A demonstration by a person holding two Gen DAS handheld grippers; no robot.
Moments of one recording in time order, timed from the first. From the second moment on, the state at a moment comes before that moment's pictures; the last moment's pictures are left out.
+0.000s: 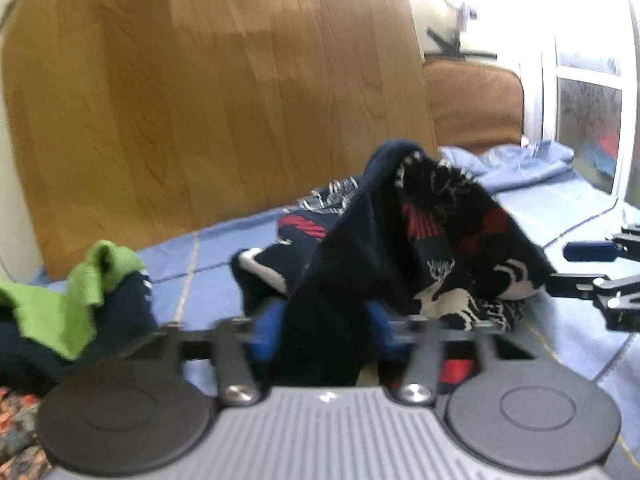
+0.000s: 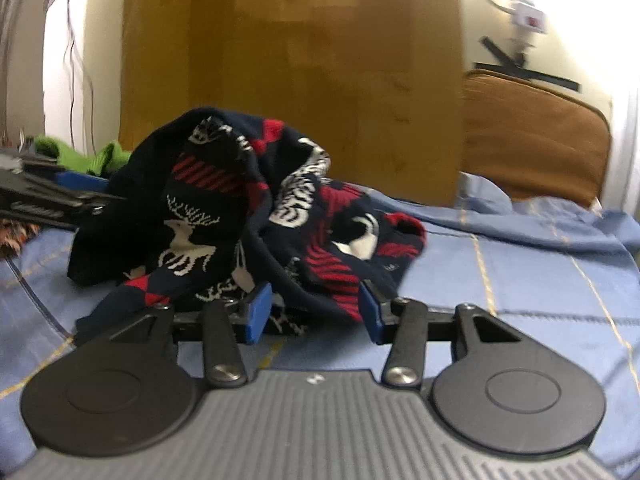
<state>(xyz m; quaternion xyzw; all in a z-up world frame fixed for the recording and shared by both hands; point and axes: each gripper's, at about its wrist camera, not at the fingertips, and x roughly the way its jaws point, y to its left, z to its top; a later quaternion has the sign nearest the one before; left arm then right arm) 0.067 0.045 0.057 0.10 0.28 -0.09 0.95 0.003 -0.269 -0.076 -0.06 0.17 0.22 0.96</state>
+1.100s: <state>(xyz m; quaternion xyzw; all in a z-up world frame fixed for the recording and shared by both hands) -0.023 0.115 0.209 0.01 0.08 -0.02 1.00 -0.034 -0.346 0.133 0.09 -0.07 0.22 0.97</state>
